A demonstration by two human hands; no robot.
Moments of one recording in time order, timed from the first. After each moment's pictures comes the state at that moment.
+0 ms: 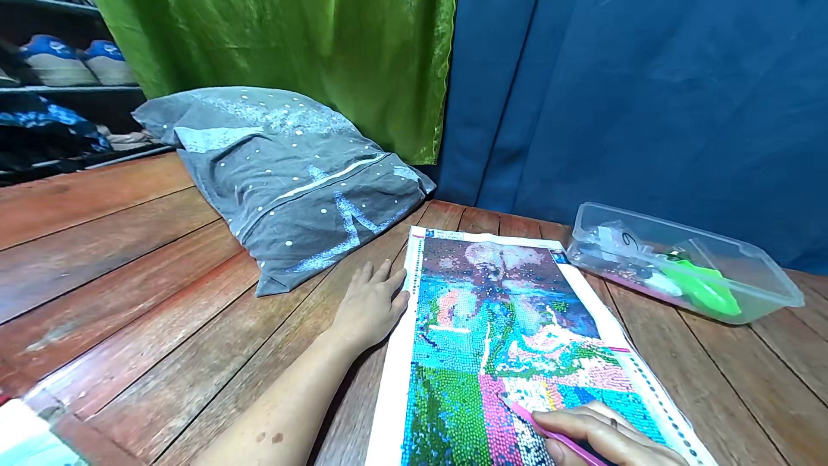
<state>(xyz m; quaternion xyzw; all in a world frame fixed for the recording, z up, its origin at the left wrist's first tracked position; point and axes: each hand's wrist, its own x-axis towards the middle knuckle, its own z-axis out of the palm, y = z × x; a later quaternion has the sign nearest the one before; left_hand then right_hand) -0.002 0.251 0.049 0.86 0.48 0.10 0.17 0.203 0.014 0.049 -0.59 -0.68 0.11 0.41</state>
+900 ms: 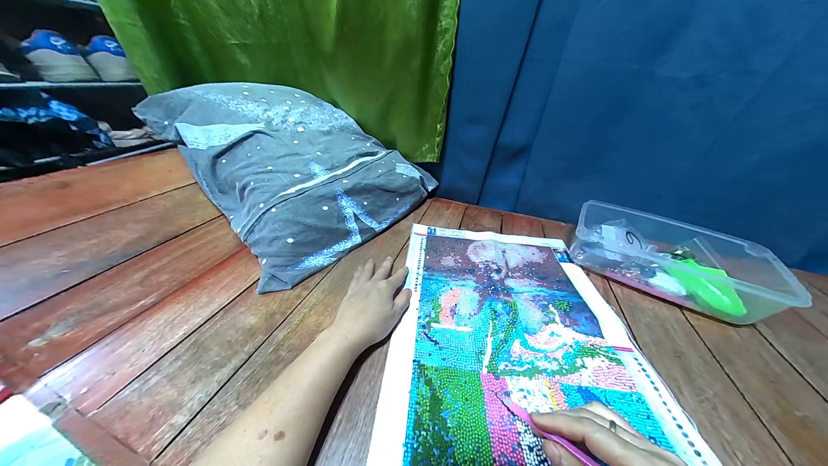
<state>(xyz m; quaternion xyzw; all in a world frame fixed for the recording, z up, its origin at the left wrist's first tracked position) -0.002 0.250 0.049 0.86 0.48 0.10 0.17 0.200 0.014 0.048 -0.59 -0.70 0.10 0.40</state>
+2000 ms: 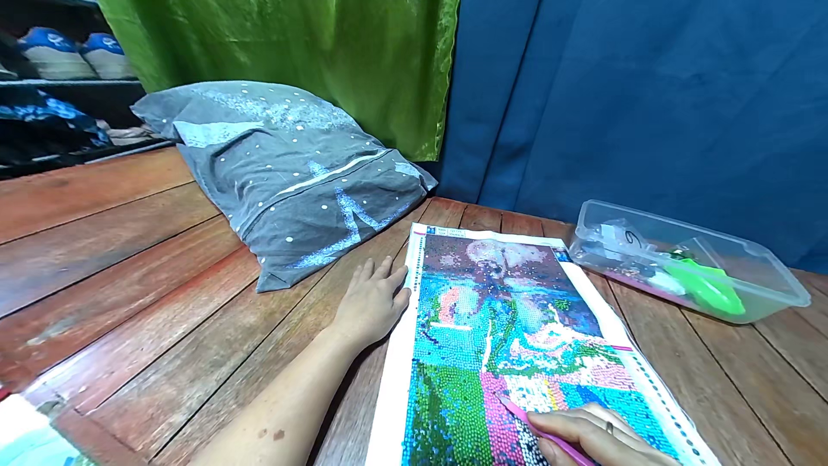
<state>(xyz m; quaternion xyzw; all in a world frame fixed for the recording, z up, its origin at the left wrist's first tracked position) -0.001 0.251 0.052 0.86 0.48 0.08 0.17 0.196 0.014 0.047 -0.59 -0.70 0.08 0.40</state>
